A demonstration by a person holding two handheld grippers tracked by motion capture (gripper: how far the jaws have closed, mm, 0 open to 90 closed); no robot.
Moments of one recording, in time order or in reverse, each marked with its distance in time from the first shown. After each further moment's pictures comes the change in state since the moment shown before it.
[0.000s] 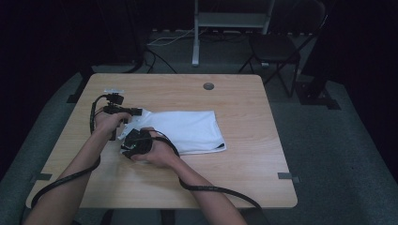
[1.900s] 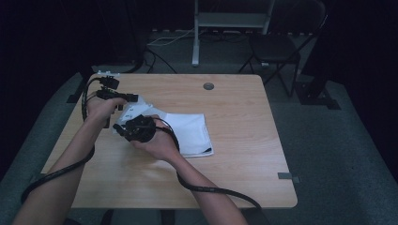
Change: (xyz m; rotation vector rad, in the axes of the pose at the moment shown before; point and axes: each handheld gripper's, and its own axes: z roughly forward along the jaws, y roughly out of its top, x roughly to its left) left arm -0.031 0.053 -0.047 -0.018 0.068 0.065; right arm 0.001 0.033 -0.078 -0.291 -0.046 0.111
